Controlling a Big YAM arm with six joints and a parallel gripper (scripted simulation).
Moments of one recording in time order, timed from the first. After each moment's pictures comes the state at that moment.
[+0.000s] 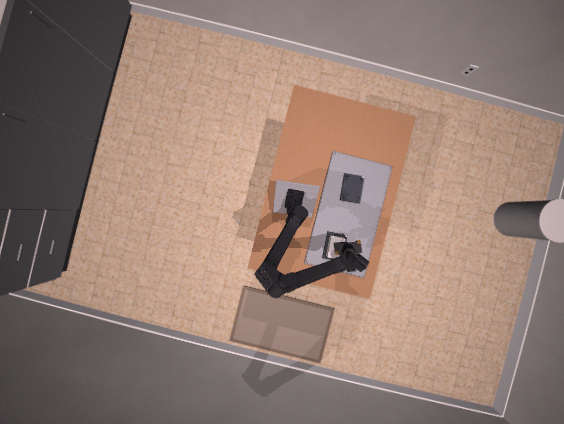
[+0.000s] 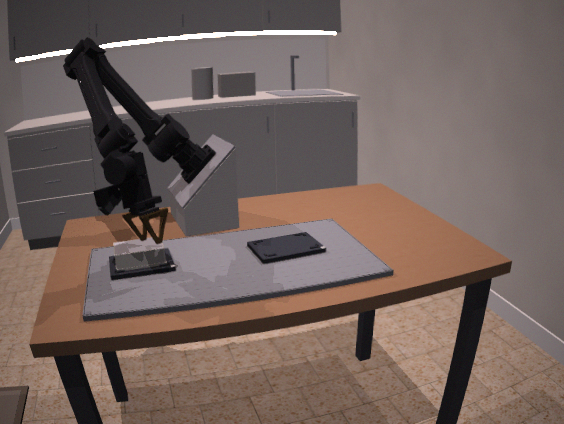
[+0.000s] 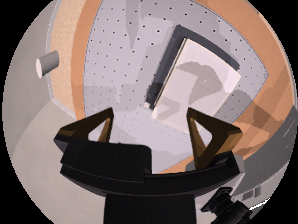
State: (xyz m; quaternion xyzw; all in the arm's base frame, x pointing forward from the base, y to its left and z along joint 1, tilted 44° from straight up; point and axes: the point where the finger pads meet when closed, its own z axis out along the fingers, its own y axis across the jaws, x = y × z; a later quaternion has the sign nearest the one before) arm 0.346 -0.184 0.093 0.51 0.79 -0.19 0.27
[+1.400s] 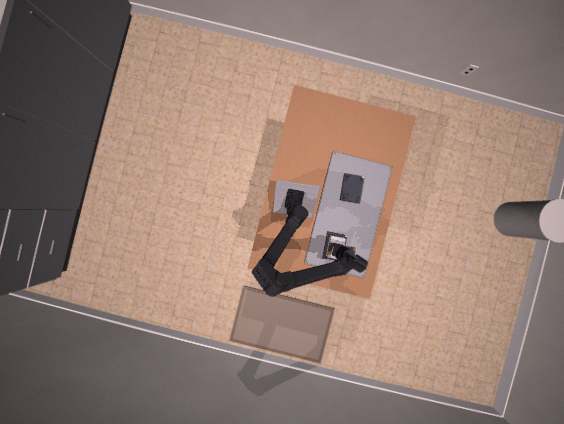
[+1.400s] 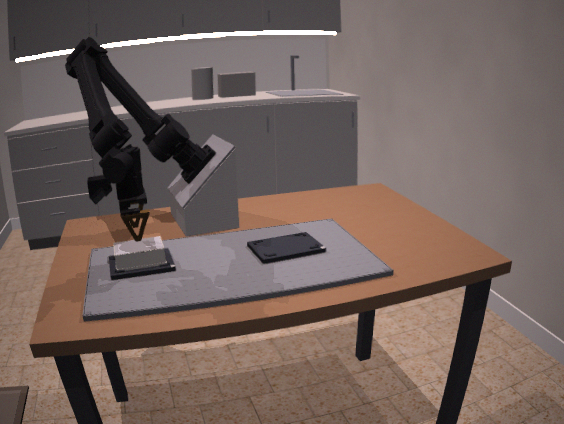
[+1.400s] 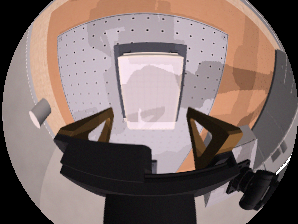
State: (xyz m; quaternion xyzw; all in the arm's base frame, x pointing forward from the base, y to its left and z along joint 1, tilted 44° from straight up) arm 0.302 -0.202 0.118 0.66 0.66 -0.25 0.28
